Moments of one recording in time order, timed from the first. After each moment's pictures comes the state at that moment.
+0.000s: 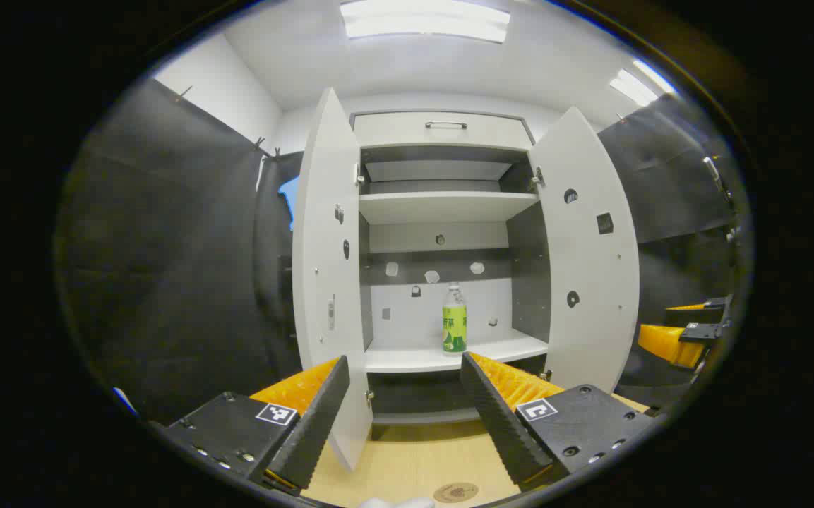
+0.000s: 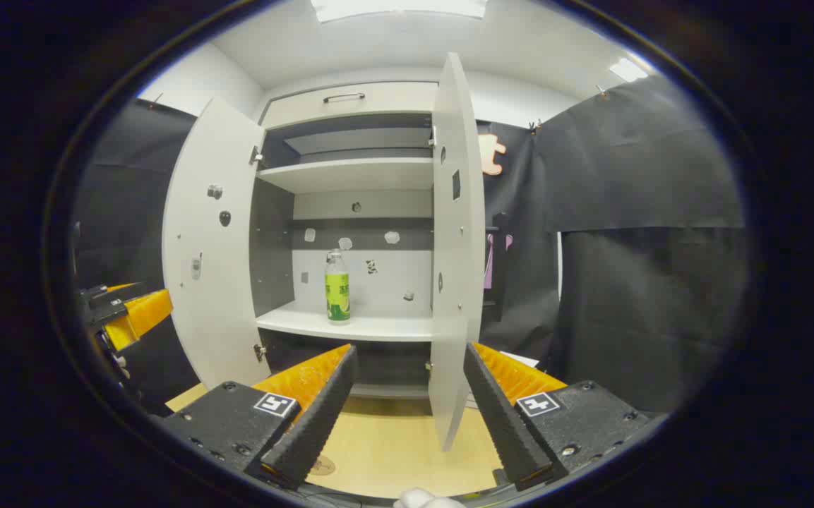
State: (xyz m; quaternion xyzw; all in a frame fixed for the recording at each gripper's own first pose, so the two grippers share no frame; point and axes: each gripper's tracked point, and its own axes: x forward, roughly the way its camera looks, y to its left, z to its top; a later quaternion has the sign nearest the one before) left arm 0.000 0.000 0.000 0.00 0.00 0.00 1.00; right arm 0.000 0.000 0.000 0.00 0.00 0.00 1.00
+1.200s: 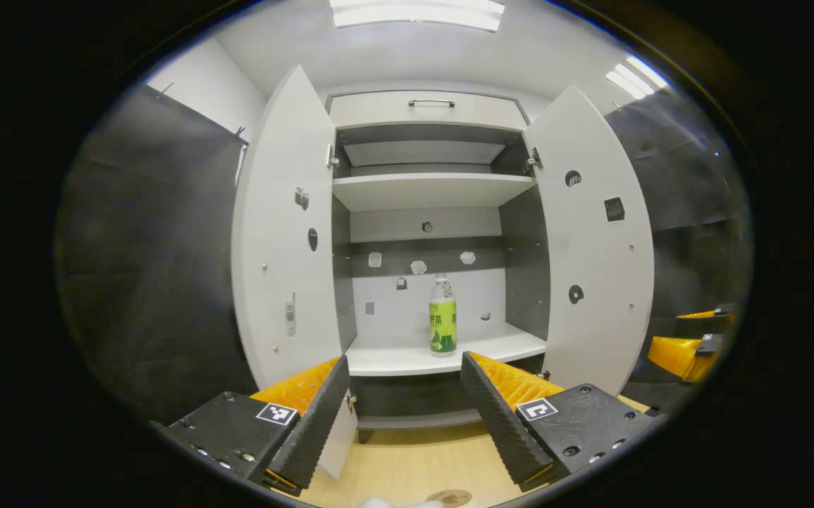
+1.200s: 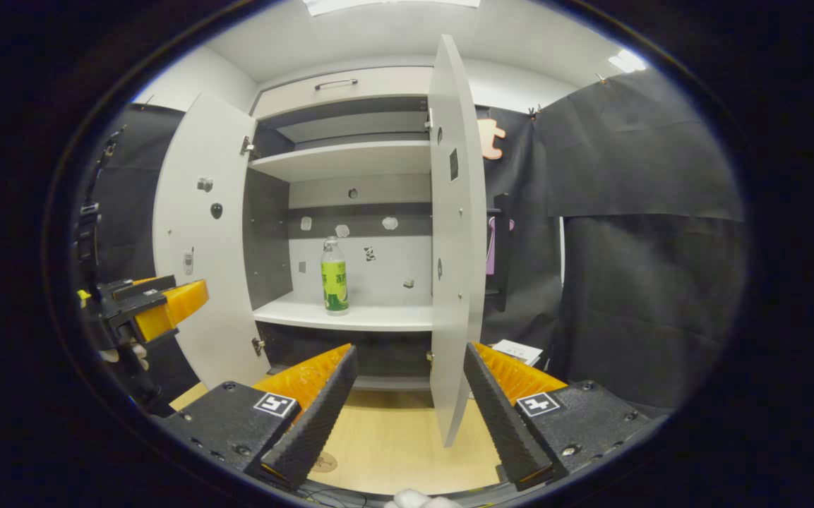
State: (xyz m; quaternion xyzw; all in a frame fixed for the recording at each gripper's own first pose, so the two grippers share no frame) left arm 0.076 -0.035 0.000 0.00 0.02 -0.03 1.00; right arm 0.017 -0.004 -0.007 0.01 0.04 0.00 1.00
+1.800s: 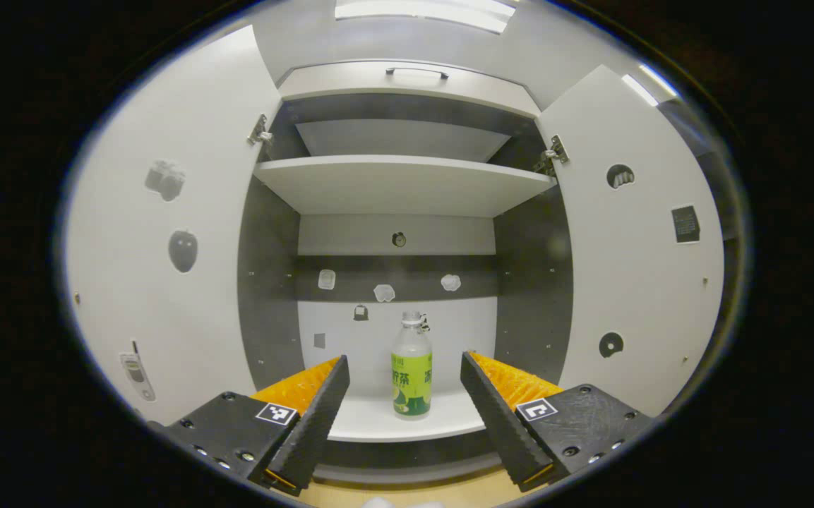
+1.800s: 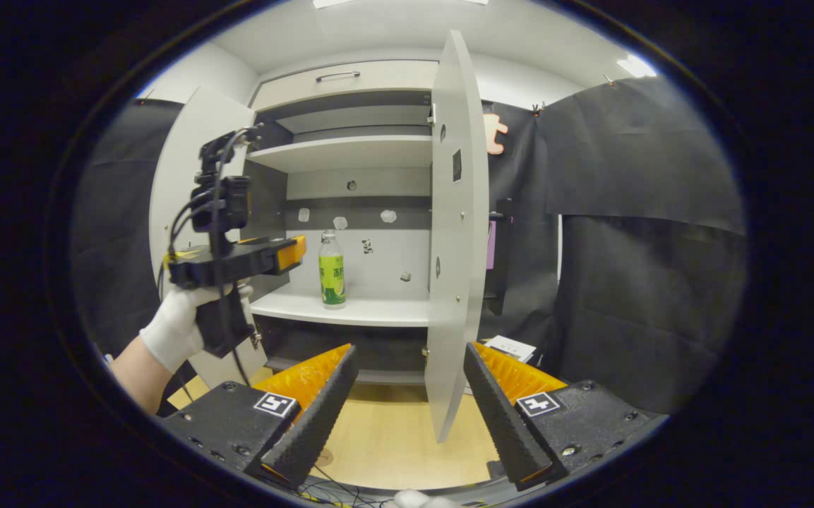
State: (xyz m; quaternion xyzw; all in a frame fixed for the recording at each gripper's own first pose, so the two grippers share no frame) left arm 0.270 -0.090 0.023 -0.02 -0.01 -0.07 1.00; right arm 0.012 -0.007 -0.001 -0.01 0.06 -0.01 1.00
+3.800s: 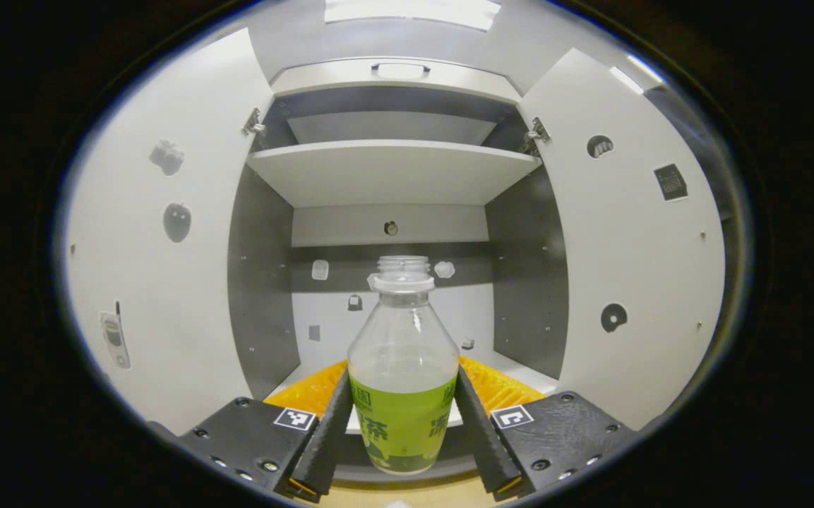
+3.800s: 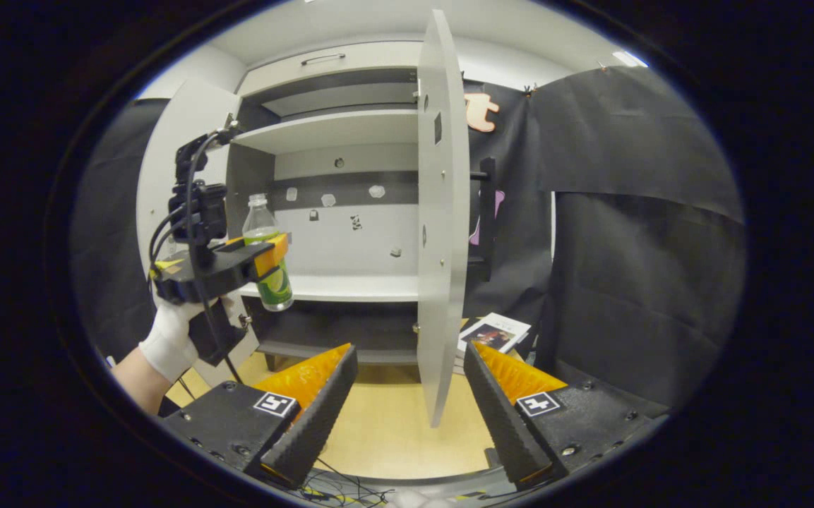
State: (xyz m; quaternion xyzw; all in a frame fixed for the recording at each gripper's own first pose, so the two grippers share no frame) left arm 0.212 -0.096 -0.027 -0.01 0.00 -0.08 1.00; right arm 0.012 -0.018 -0.038 0.01 0.10 -0.02 0.99
